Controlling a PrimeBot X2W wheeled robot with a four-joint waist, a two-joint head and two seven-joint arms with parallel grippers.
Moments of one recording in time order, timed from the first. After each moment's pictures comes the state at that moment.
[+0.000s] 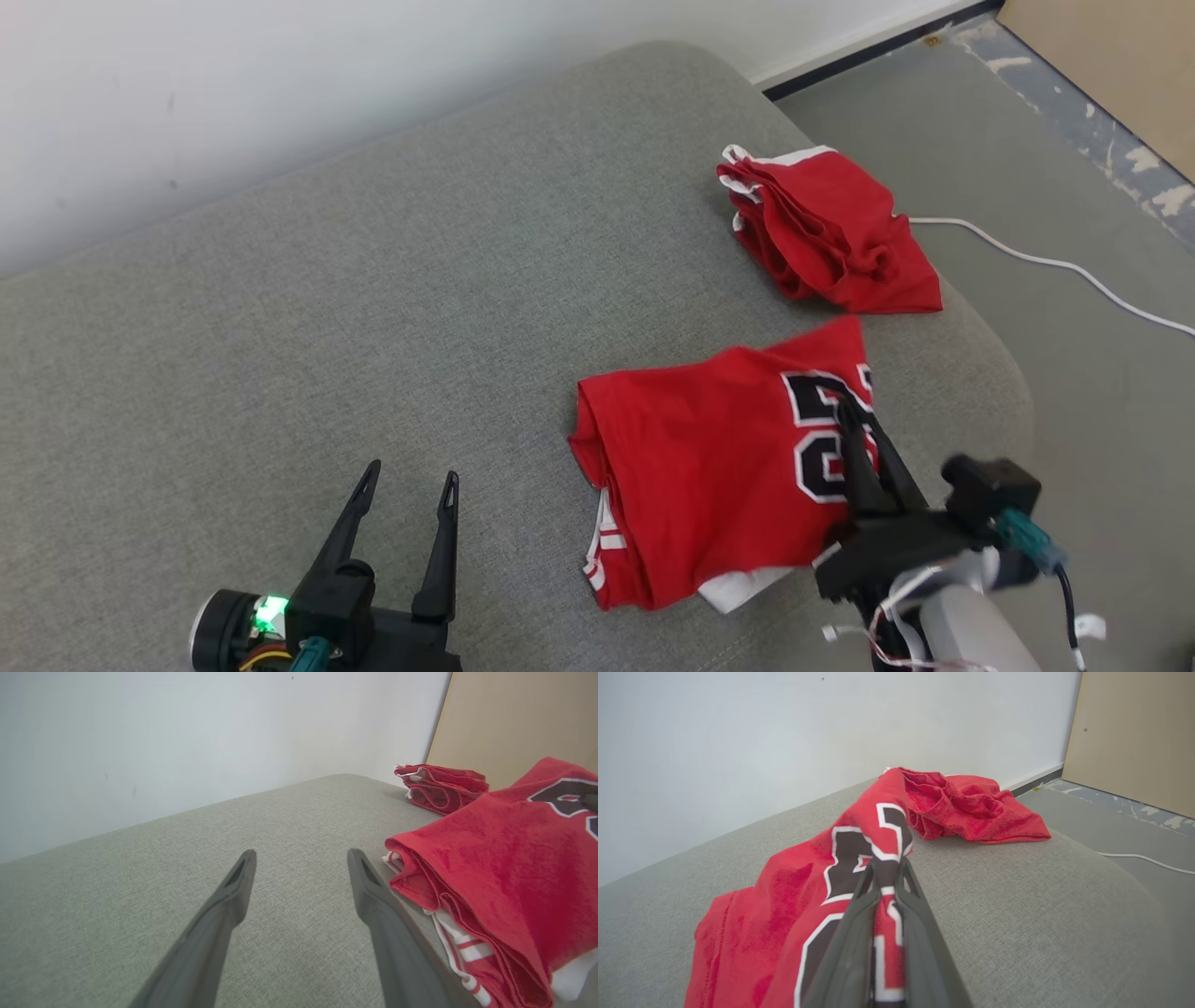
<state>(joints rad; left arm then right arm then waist) -0.13 0.05 -0.15 0.22 -0.03 -0.08 -0.26 -0.30 -0.05 0.03 0.51 0.28 0.13 -0.26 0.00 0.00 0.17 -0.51</state>
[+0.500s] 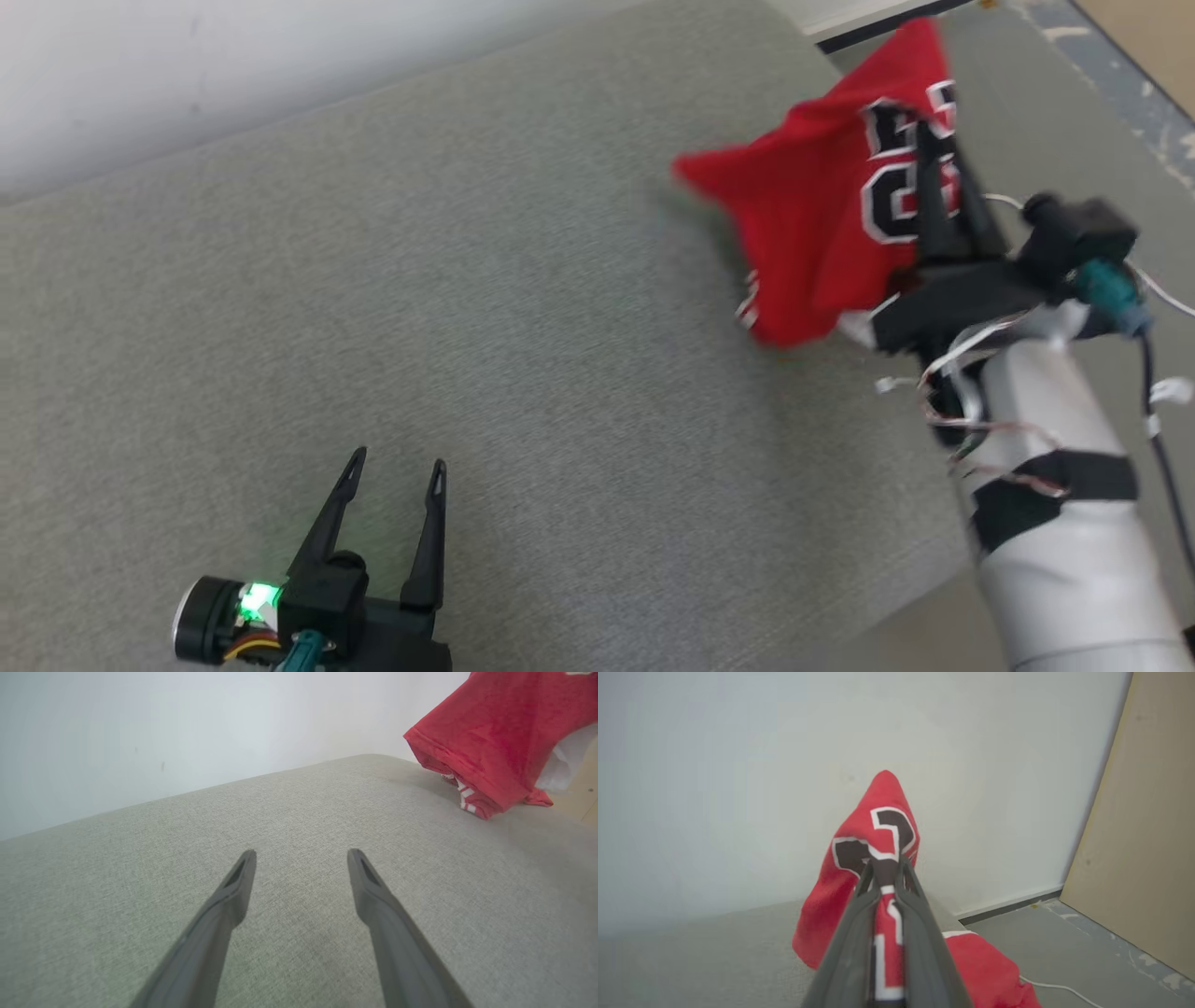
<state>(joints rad) -0.13 0.07 -0.14 0.21 0.00 -0.07 -0.26 -0.72 -0.10 -0.03 0.58 0.13 0.13 -0.26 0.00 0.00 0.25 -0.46</state>
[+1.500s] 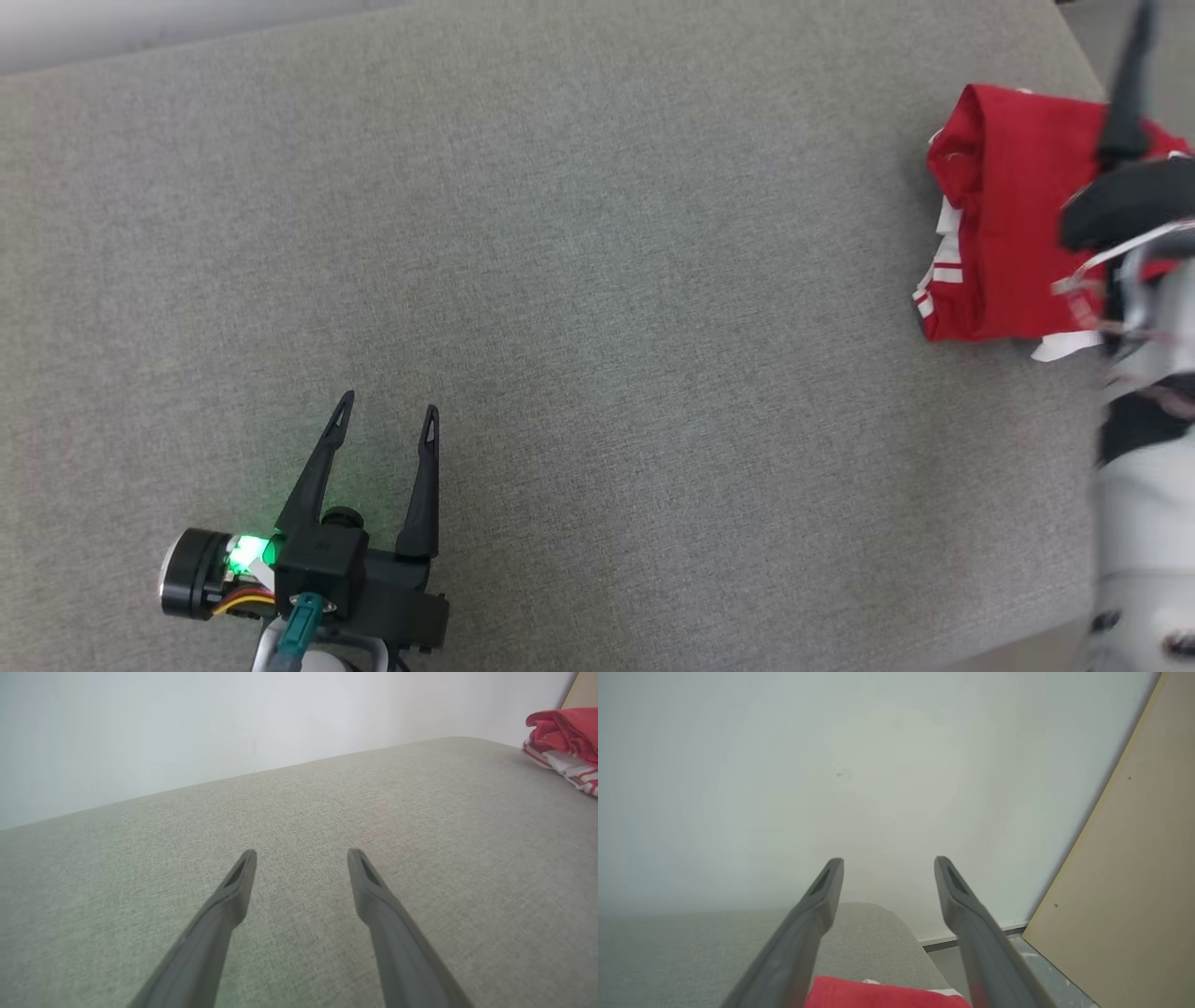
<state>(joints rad) -0.22 0.10 -0.19 0.18 0.01 0.00 -0.26 -0.91 -0.21 -0.37 0.65 -0.26 0.13 -0.26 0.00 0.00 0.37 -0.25</state>
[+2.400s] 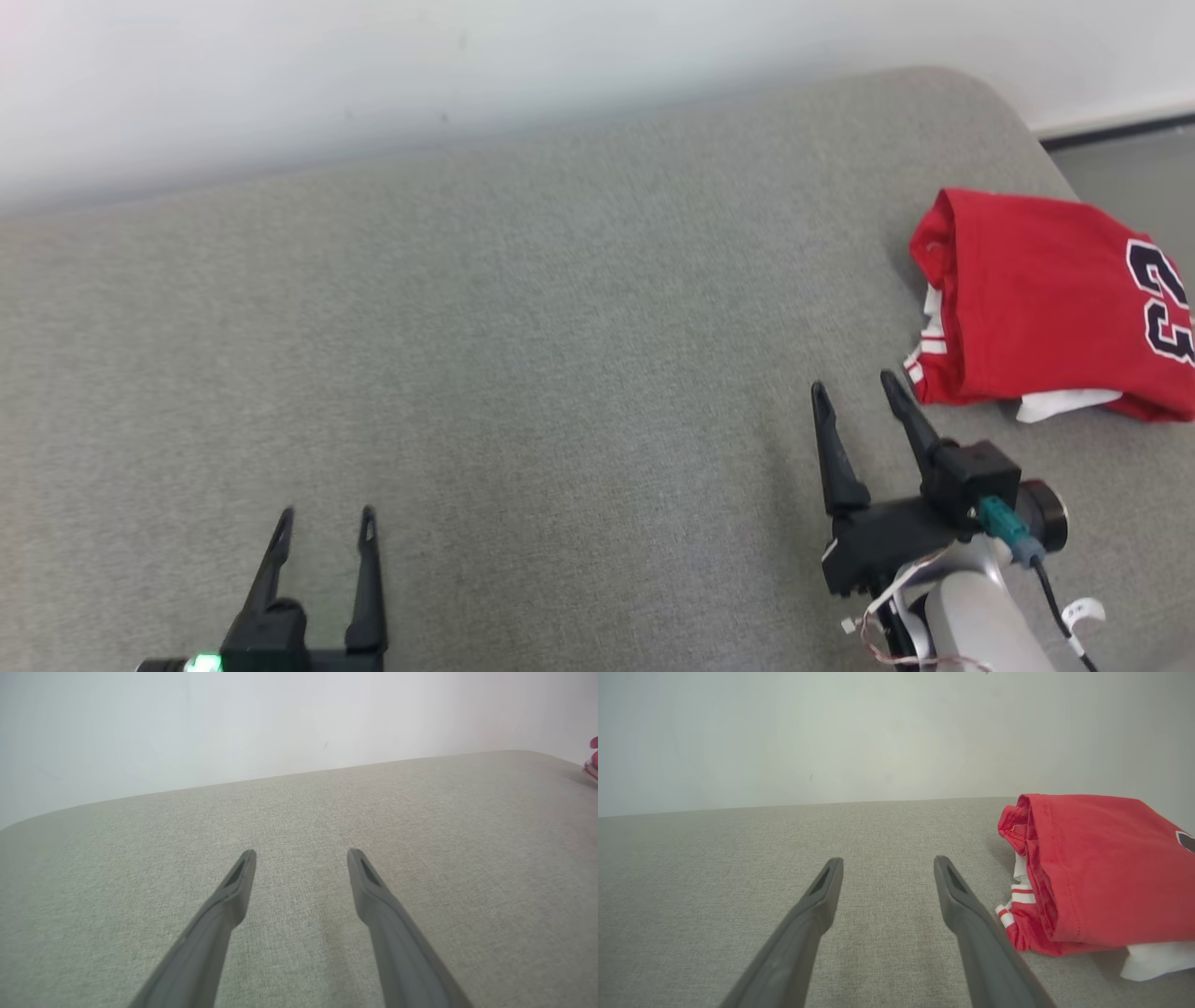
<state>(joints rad) -0.06 0.07 -0.08 0.22 -0.05 0.03 -0.26 -0.33 -0.06 0.01 0.46 0.02 0.13 -0.26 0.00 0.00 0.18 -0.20</state>
